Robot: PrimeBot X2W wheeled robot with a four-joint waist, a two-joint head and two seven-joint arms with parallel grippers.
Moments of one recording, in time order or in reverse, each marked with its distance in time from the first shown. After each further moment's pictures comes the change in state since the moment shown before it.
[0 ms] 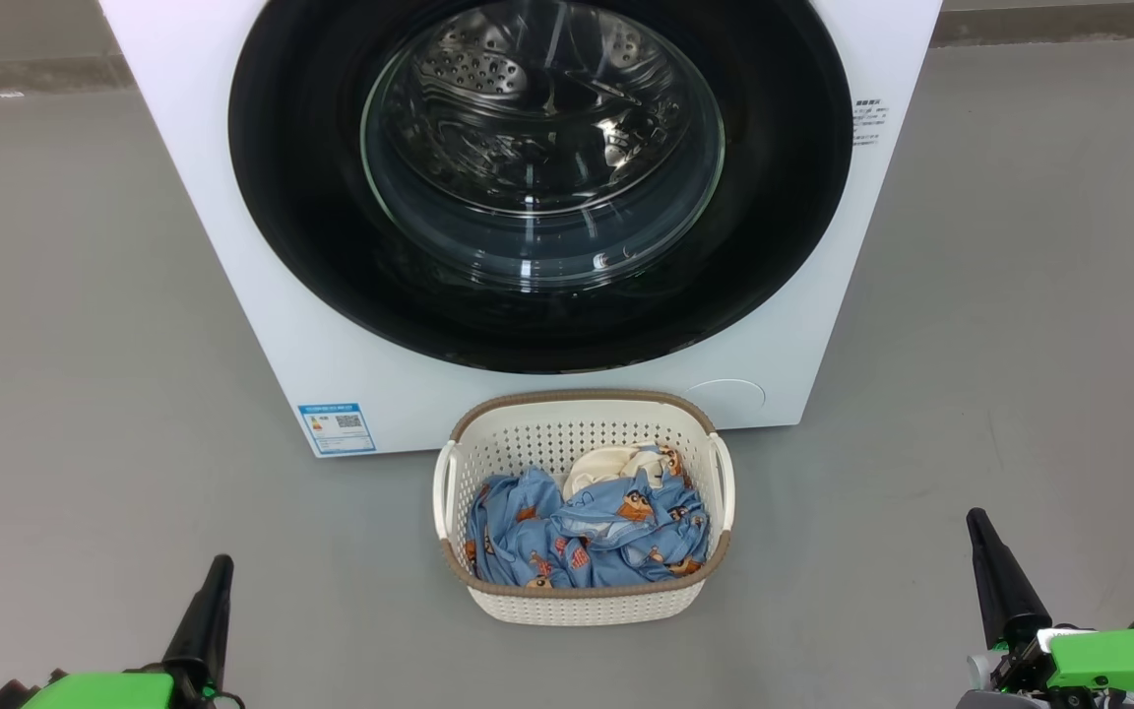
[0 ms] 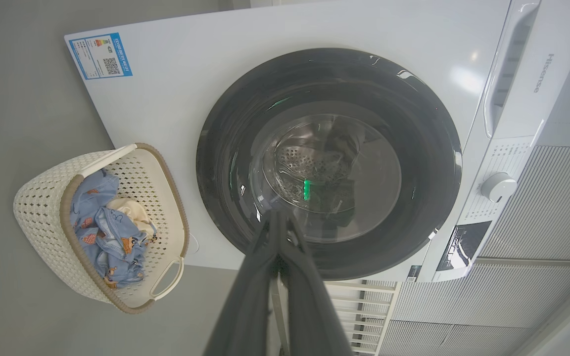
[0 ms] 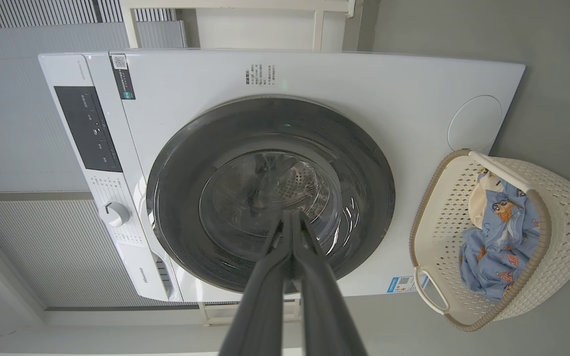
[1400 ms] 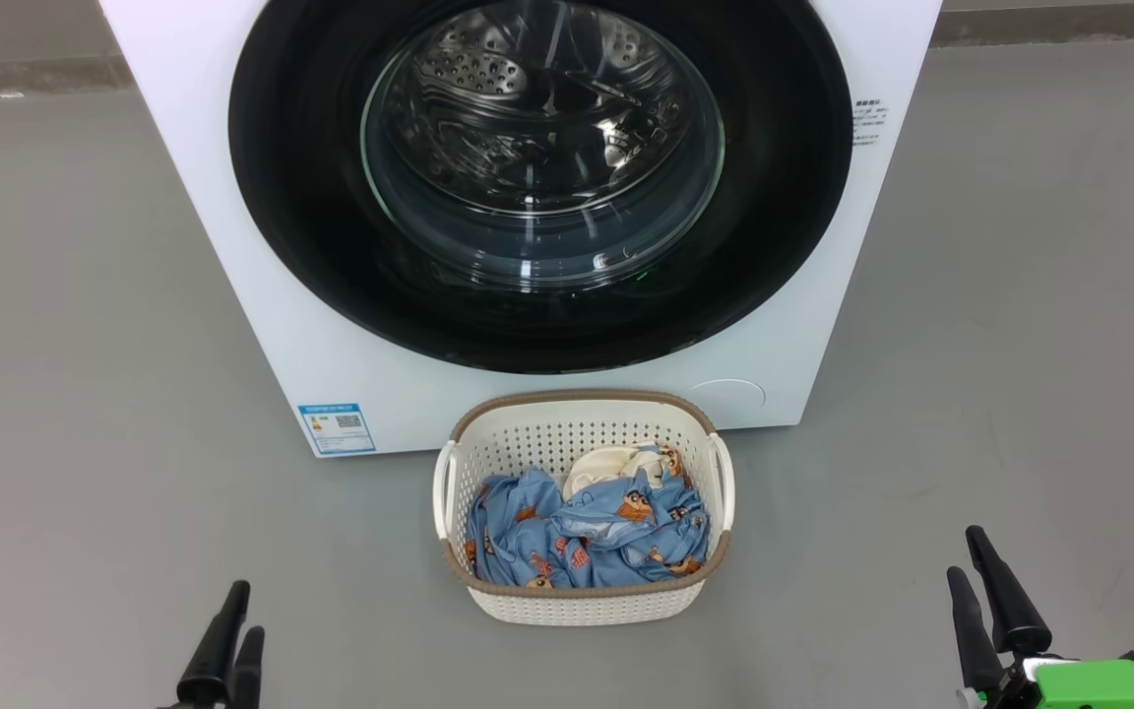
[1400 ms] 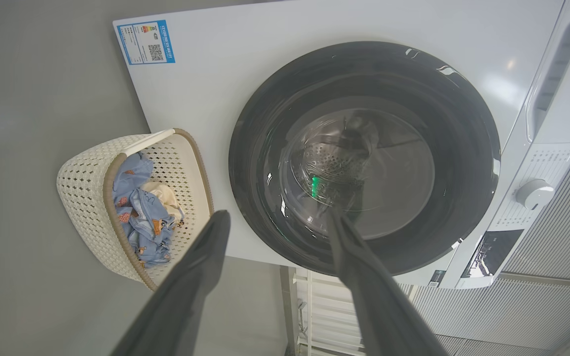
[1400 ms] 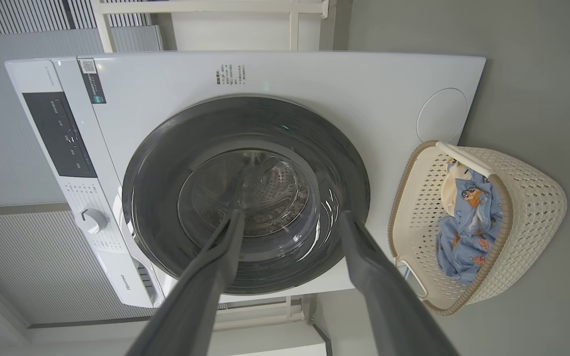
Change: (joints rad) left arm 0.046 -0.024 -0.020 0.038 0.000 0.004 -0.021; right arm 0.032 0.013 0.011 0.038 0.000 0.000 -0.016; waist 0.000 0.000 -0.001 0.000
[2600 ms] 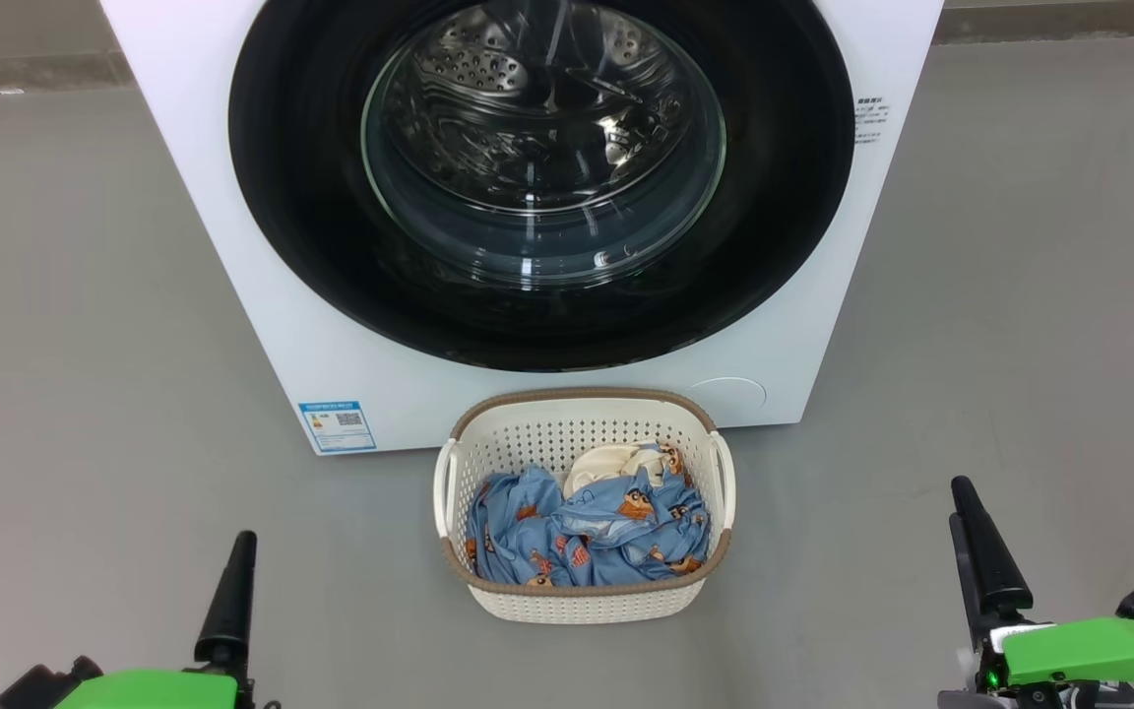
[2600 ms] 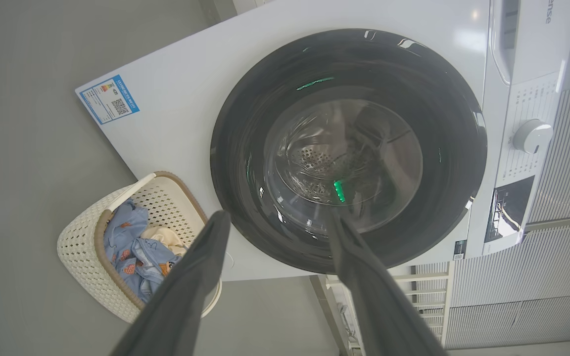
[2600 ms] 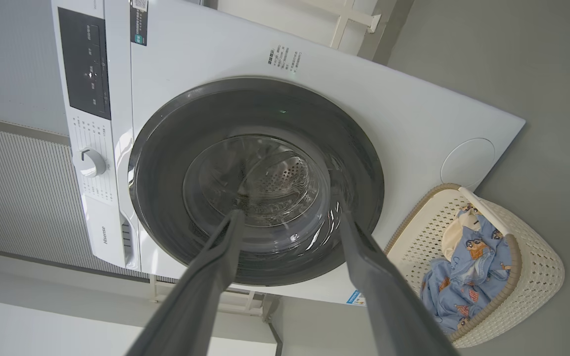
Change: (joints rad) left arm -0.023 0.007 -0.054 -0.086 0.196 0.000 -0.101; right arm -0.017 -0.036 0.084 -0.096 -0.196 0.000 -0.105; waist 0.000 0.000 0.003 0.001
